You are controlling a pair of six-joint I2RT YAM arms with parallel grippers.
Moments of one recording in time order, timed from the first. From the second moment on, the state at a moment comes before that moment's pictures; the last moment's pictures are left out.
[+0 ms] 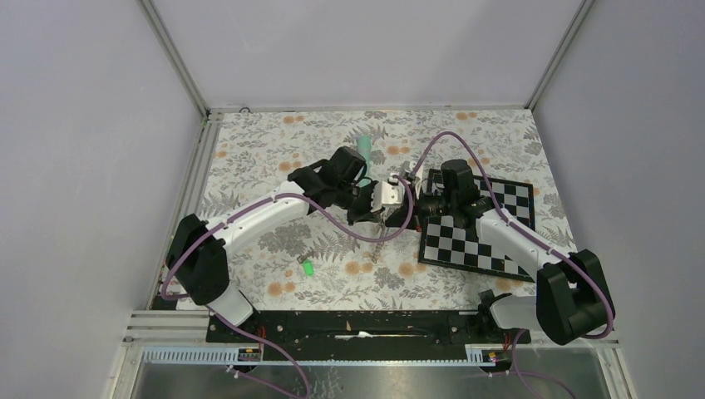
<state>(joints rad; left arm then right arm) -0.79 1.59 1.30 -0.59 0.57 0.67 0.40 1.31 0.75 -0.07 -1.02 -0.15</state>
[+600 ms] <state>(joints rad) -0.79 1.51 1.19 -0.49 0.57 0.73 0.39 1.31 0.75 -0.05 -1.03 -0.11</state>
